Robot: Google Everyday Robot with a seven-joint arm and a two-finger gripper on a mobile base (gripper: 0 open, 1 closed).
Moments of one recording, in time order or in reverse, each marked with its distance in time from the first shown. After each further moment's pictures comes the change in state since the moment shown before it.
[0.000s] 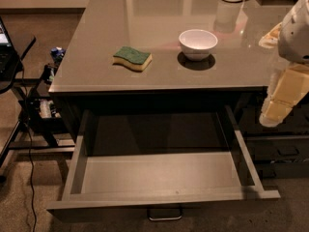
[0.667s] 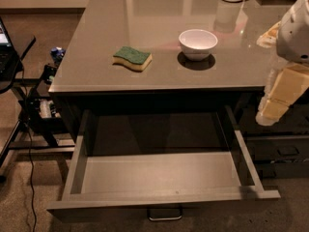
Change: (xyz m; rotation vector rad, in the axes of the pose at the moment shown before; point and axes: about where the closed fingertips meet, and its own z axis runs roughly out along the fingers) arm -0.006 -0.001 0.002 0.001 -0.028 0.002
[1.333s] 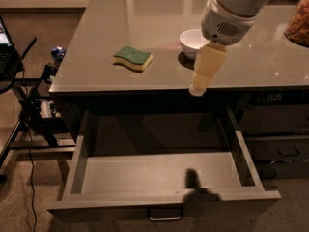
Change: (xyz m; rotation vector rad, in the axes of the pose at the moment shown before) arm -0.104 -0.053 0.053 0.005 -0.037 -0.006
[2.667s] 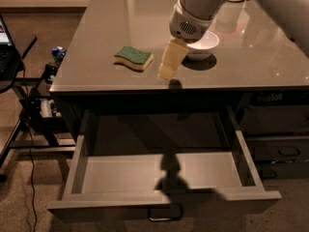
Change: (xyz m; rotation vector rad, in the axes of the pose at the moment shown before) arm -0.060 -0.038 0.064 -0.075 -0.087 0.064
